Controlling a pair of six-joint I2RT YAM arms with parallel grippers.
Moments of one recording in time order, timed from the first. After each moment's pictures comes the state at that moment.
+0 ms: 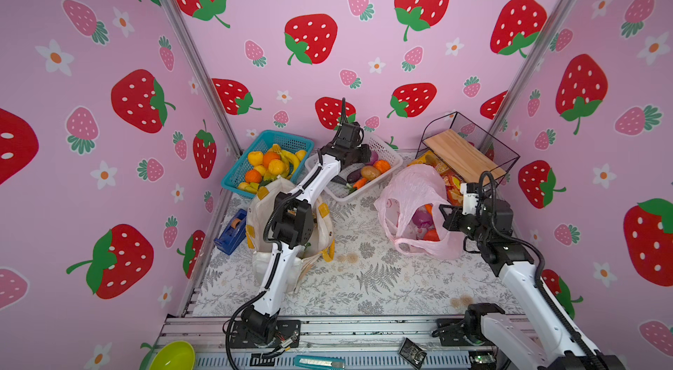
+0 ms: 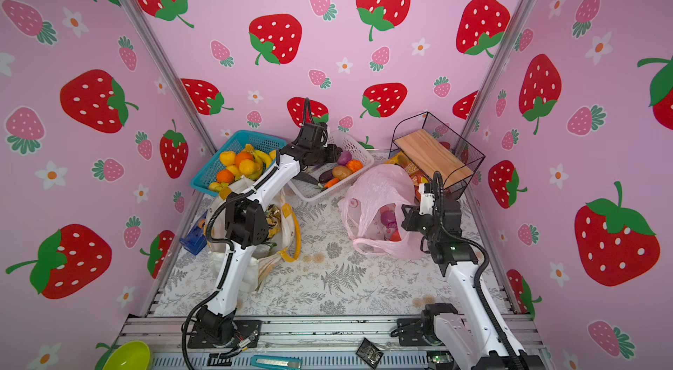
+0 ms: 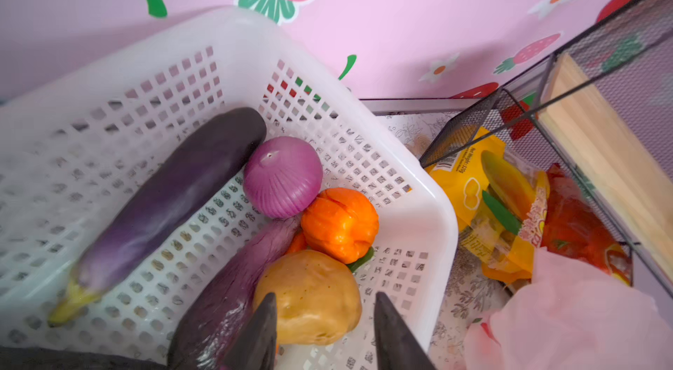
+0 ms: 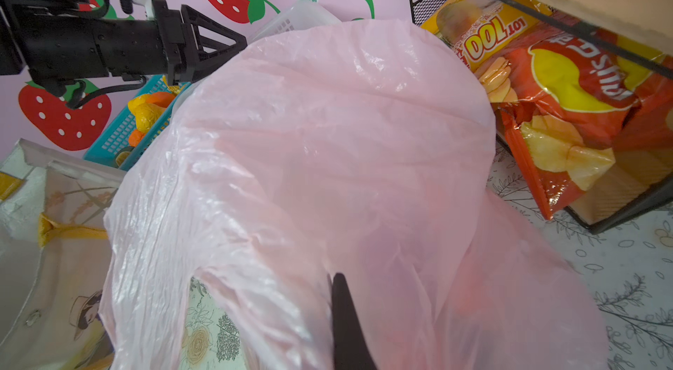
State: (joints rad) left arm -0.45 2.44 2.39 -0.59 0.16 -0.38; right arm 0.13 0.89 0.62 -0.19 -0.38 0.28
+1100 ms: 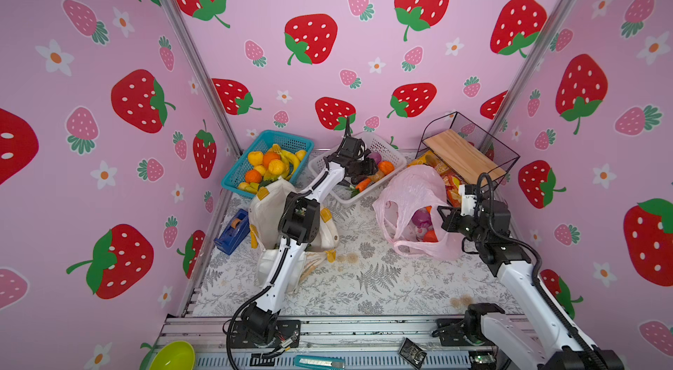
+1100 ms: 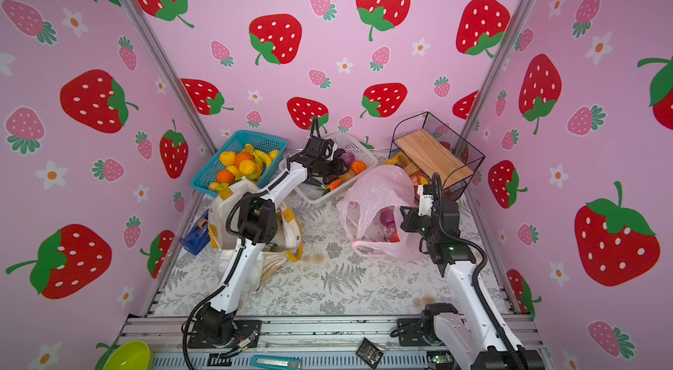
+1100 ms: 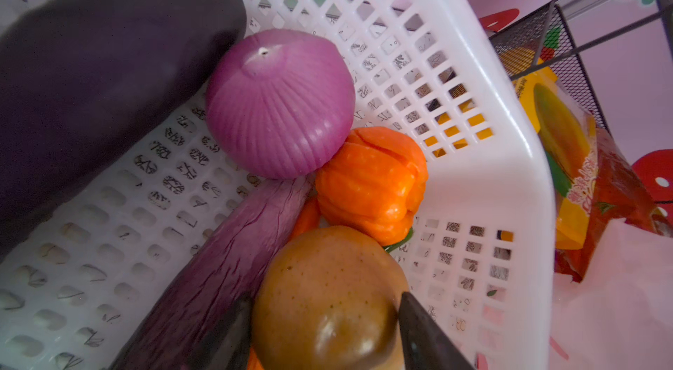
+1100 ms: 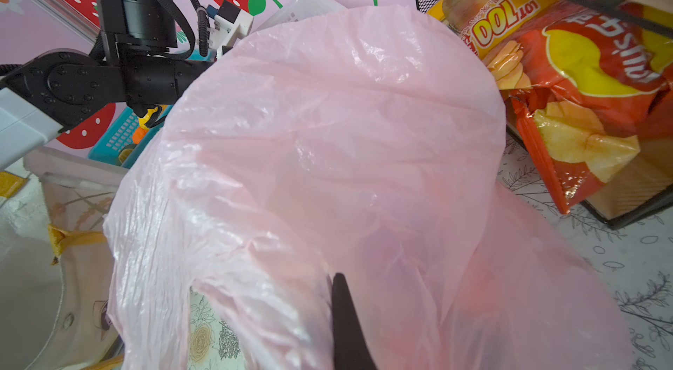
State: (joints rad) left arm -0.45 2.64 2.46 -0.61 0.36 -0.44; right arm 0.13 0.90 0.59 -0.15 -0.39 0.29
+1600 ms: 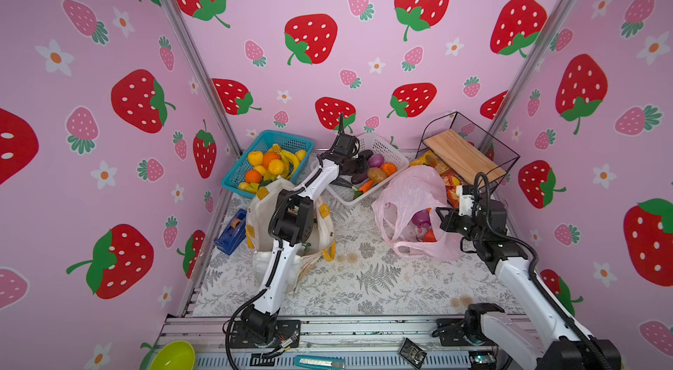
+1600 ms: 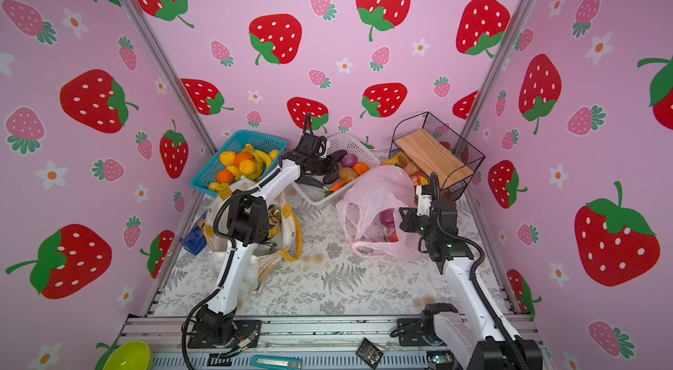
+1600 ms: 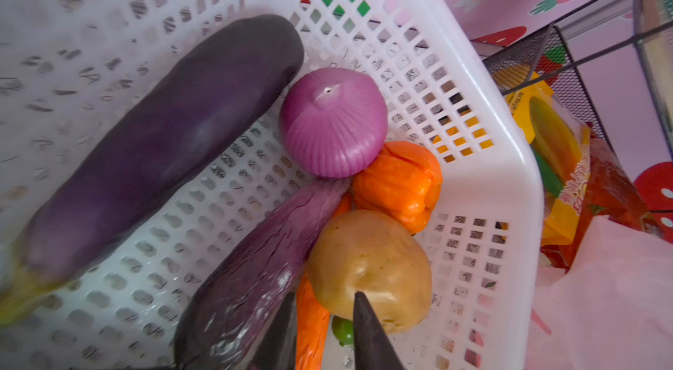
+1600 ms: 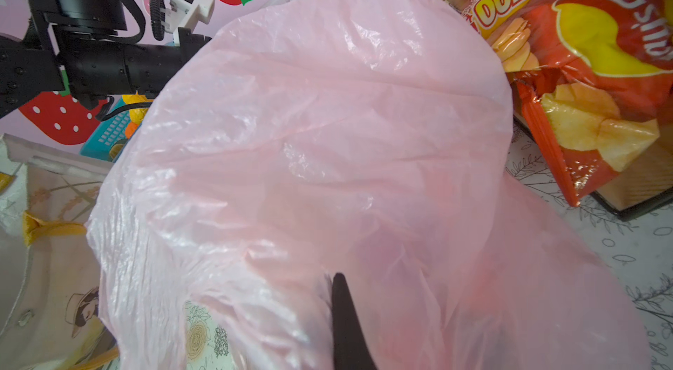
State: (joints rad) left arm -0.41 2.47 2.26 -0.58 0.29 -0.43; right arm 0.13 0.95 0.58 -0.14 -0.40 0.30
